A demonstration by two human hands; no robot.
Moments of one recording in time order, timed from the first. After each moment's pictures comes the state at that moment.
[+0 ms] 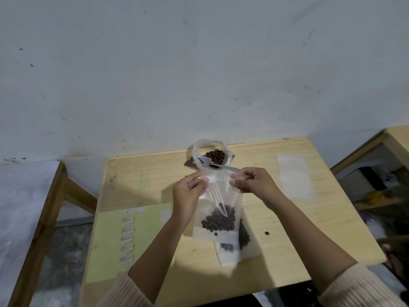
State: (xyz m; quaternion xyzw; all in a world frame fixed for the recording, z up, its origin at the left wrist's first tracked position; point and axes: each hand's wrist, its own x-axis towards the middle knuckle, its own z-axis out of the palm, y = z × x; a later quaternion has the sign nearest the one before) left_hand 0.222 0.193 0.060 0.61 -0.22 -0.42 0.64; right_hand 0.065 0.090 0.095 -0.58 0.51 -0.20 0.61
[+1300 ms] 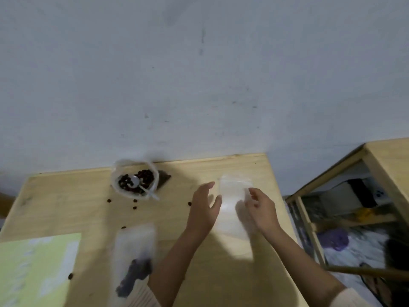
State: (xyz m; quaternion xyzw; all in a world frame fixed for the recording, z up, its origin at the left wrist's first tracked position) left_hand 0.017 0.011 0.012 0.74 -0.43 -0.26 0.45; right_hand -0.129 -0.061 0.020 -0.67 0.60 -0.16 0.41
